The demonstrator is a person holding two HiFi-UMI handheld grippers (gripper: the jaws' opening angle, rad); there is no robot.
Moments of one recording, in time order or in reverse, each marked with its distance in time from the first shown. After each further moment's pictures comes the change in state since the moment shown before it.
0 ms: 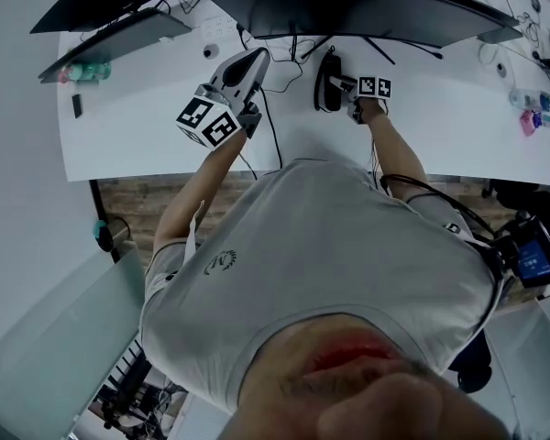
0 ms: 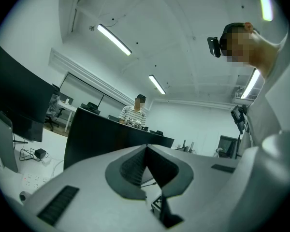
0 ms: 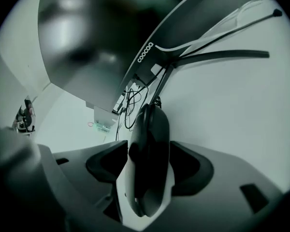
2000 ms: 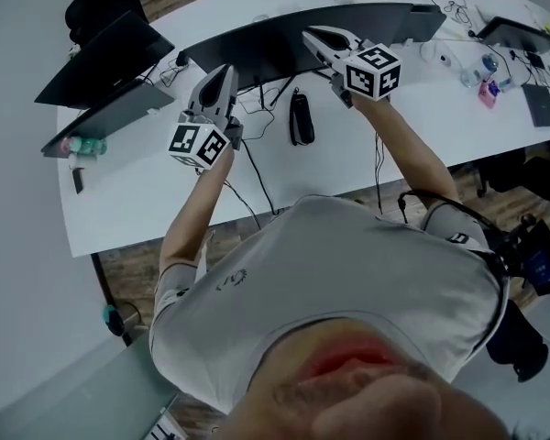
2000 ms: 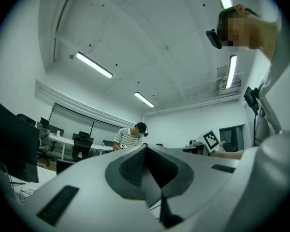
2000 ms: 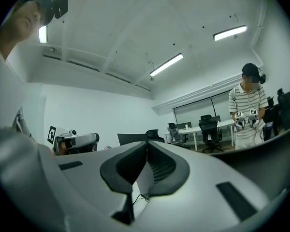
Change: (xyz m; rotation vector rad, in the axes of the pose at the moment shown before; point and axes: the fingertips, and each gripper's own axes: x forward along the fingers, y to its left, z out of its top) left arm 0.001 -0.059 0.073 0.254 -0.199 -0.046; right arm -0.269 0.381 0.184 -0.879 -0.656 0.057
